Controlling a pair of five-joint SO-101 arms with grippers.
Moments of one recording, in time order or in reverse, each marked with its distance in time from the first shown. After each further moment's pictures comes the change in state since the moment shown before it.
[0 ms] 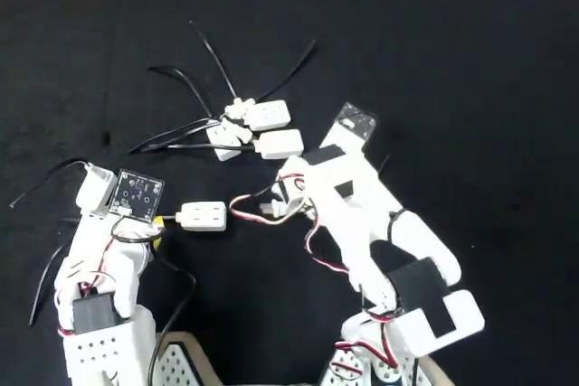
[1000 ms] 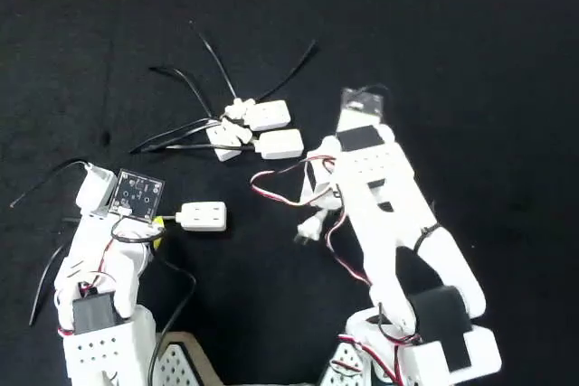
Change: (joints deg) left arm 0.0 0.0 0.0 0.0 0.0; right arm 8.4 -9.7 -6.7 21.5 35.5
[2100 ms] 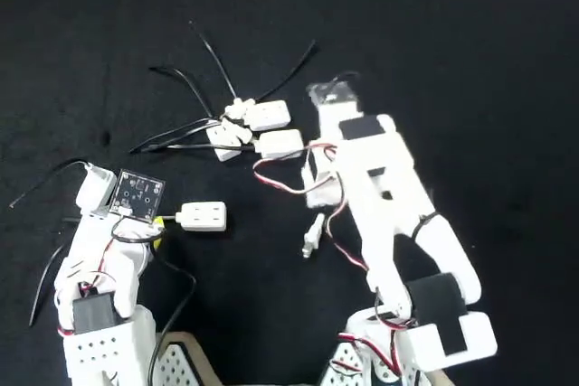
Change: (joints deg) left arm 0.0 0.0 0.0 0.0 -0.4; right arm 0.3 4.4 -5.1 2.1 11.7
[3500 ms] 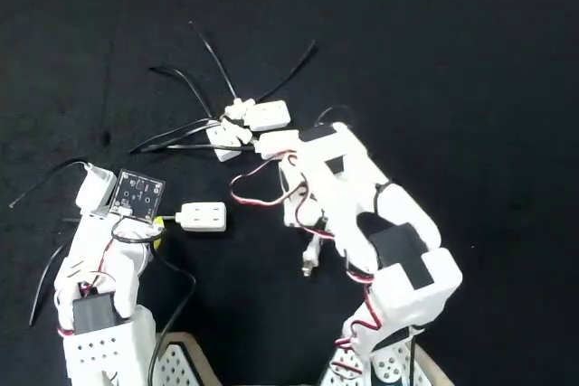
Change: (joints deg) left arm 0.0 0.0 0.0 0.0 -0.4; right arm -5.6 18.4 -1.4 3.3 -22.3
